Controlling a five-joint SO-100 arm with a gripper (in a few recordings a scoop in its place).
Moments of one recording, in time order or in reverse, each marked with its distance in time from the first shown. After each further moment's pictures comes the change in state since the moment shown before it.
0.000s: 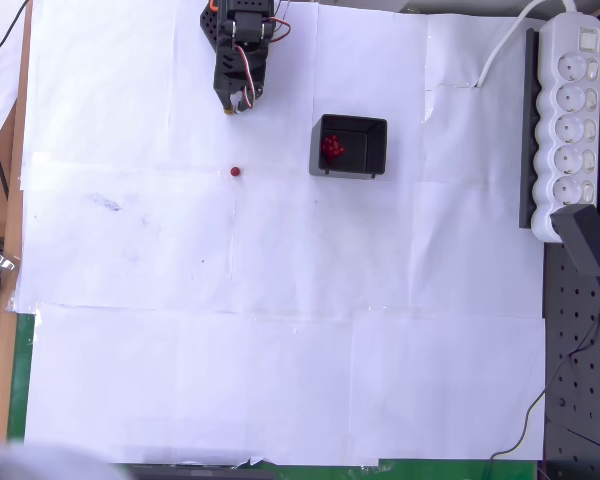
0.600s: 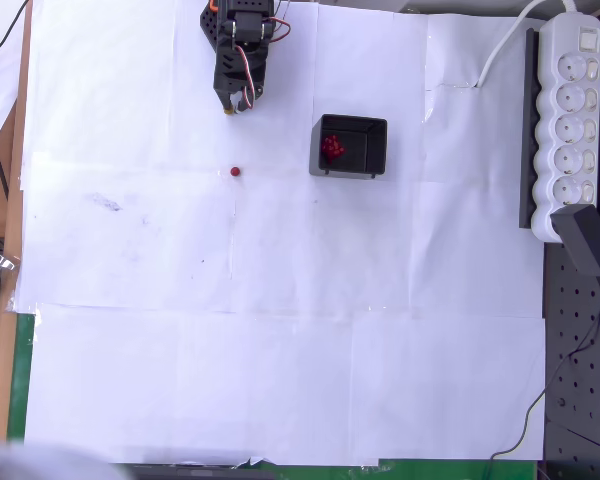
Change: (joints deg) arm 0.0 0.0 0.0 0.0 0.0
